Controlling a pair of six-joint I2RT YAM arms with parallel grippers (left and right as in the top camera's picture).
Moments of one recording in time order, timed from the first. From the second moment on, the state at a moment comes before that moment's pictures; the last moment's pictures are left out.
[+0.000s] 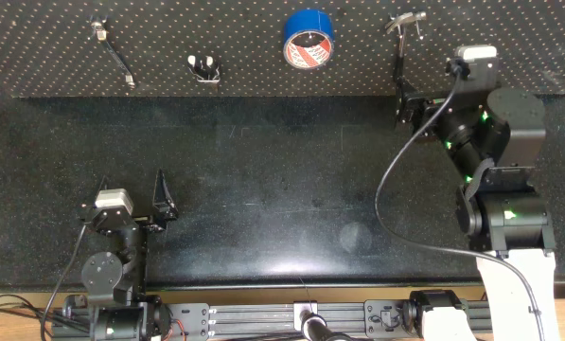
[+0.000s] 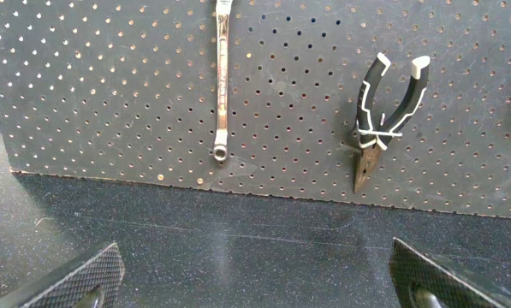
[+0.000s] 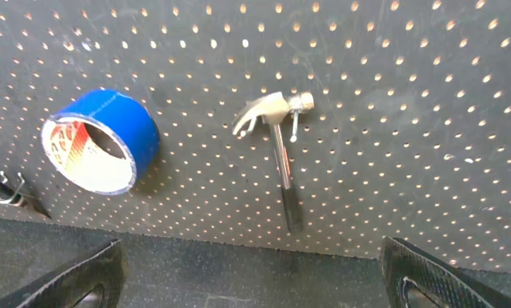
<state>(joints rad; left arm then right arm) 0.06 0.01 0.01 -0.07 -0.02 -0.08 0.00 1.01 1.05 -0.44 -0.16 0.03</state>
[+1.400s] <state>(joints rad) 0.06 0.01 0.01 -0.07 -0.02 -0.08 -0.01 0.01 0.01 -0.07 0.01 0.25</state>
